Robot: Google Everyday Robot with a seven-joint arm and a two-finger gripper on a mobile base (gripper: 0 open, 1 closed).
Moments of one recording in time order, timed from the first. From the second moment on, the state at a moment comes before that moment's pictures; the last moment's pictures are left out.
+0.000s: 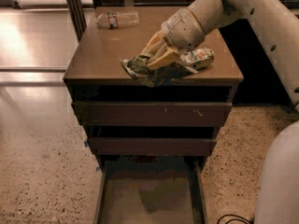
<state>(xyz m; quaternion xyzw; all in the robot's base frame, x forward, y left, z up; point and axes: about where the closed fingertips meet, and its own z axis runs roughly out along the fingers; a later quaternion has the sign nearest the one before) 0.582 -0.007 0.923 -0.79 0.43 0.30 0.34</state>
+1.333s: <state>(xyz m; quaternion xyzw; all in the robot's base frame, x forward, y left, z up) 0.500 0.013 0.950 -0.72 0.46 0.28 0.45</state>
